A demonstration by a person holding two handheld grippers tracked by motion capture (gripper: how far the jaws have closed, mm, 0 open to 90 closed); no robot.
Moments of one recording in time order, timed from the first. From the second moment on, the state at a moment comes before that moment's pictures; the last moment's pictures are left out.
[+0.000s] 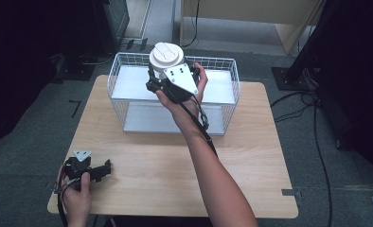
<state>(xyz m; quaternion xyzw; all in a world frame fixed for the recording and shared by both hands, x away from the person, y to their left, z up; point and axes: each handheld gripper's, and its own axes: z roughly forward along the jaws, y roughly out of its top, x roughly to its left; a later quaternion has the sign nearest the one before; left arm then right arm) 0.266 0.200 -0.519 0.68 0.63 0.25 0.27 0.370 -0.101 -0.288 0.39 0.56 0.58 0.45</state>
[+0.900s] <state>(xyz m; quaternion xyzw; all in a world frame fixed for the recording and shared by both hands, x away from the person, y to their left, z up) 0.266 0.200 -0.519 0.68 0.63 0.25 0.27 0.422 -0.114 -0.296 0.42 0.53 0.58 0.45</state>
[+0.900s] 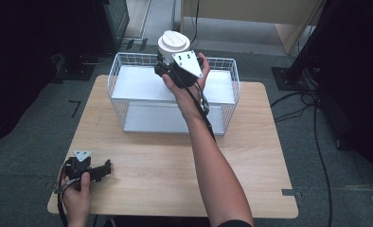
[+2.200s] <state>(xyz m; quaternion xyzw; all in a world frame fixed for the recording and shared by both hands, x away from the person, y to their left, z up) 0.266 0.200 -0.519 0.68 0.63 0.25 0.27 0.337 -0.194 -0.363 0.42 0.61 0.54 0.41</state>
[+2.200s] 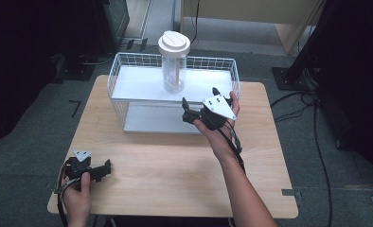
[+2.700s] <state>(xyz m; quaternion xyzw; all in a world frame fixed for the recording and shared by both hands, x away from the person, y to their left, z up) 0.266 0.200 -0.519 0.68 0.63 0.25 0.27 0.296 -0.248 -0.413 0.45 0.61 0.50 0.41</state>
